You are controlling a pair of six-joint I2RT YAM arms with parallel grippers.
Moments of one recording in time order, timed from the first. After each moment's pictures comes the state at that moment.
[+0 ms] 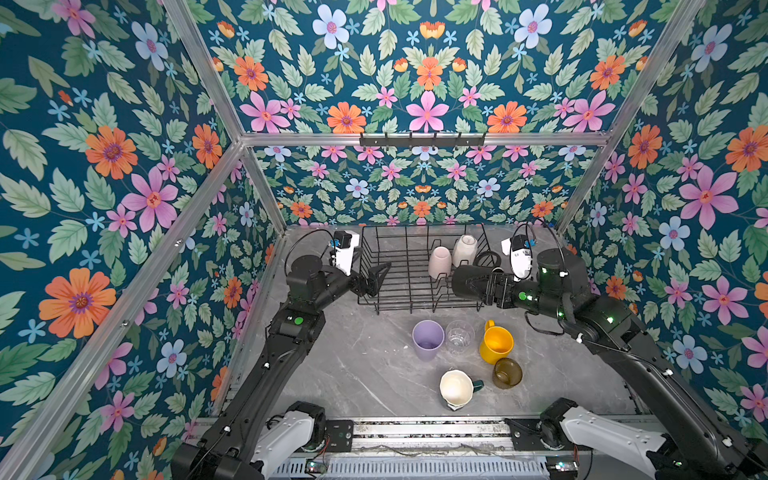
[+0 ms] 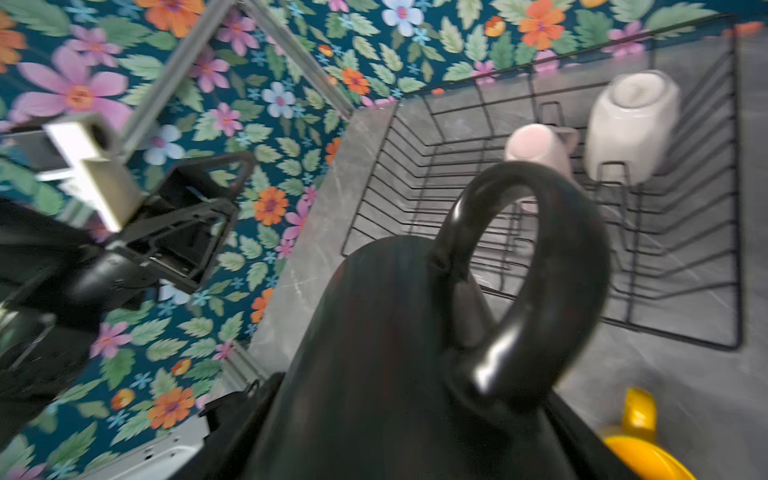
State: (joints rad) left arm -0.31 1.00 0.90 0.00 0.35 -0.12; right arm 0.56 1.04 1.31 -0.82 -0.15 0.54
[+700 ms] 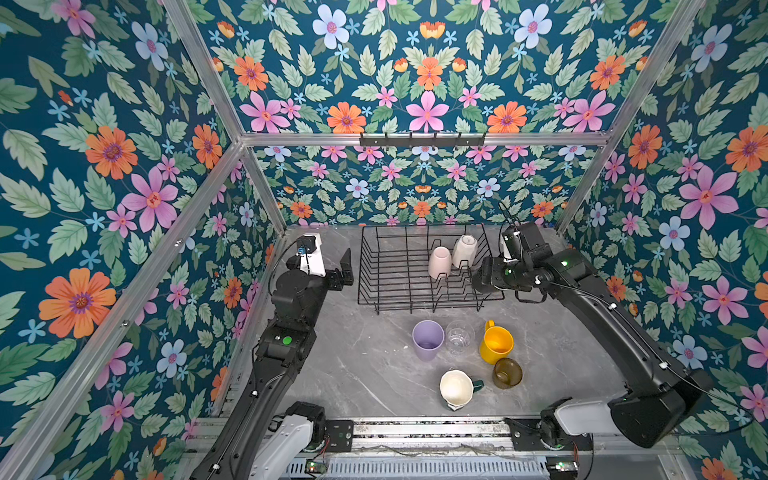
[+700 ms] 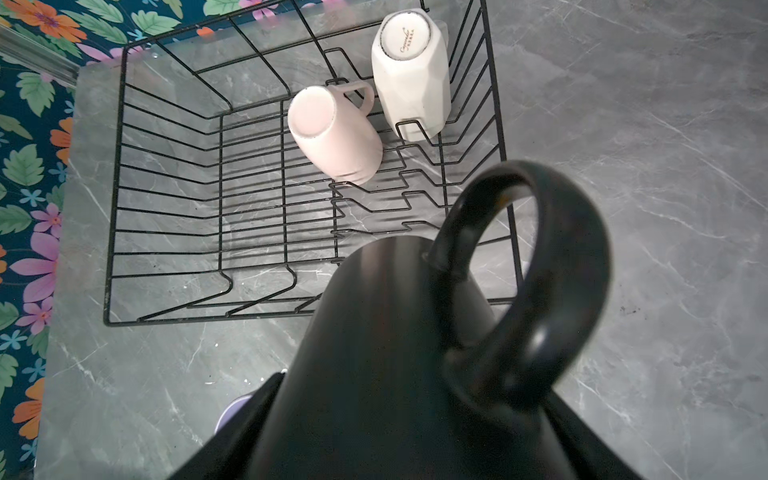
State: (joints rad) left arm -0.29 0.85 0.83 -0.02 -0.12 -0.07; right arm 0.45 1.41 1.54 -1.07 0.08 0.52
